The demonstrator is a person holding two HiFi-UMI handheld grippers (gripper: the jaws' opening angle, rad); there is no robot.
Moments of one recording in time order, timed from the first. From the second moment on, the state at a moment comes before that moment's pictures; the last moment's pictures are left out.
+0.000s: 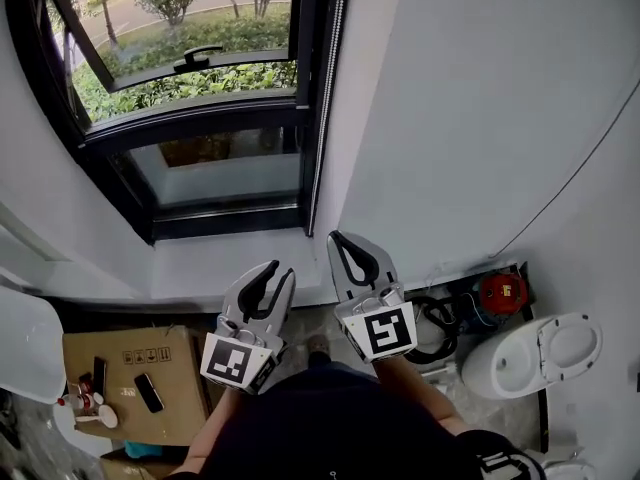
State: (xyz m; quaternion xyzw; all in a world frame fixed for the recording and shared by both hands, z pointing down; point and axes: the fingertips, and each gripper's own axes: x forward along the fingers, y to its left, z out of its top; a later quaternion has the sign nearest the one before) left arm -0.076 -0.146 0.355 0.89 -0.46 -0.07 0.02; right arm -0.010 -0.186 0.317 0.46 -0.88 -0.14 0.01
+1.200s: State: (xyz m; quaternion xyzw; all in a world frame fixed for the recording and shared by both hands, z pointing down) left arm -0.048 -0.408 0.314 0.90 -0.43 -0.06 -0.07; right arm -0.021 -0.331 0.284 0.53 -0.83 -0.17 0.01
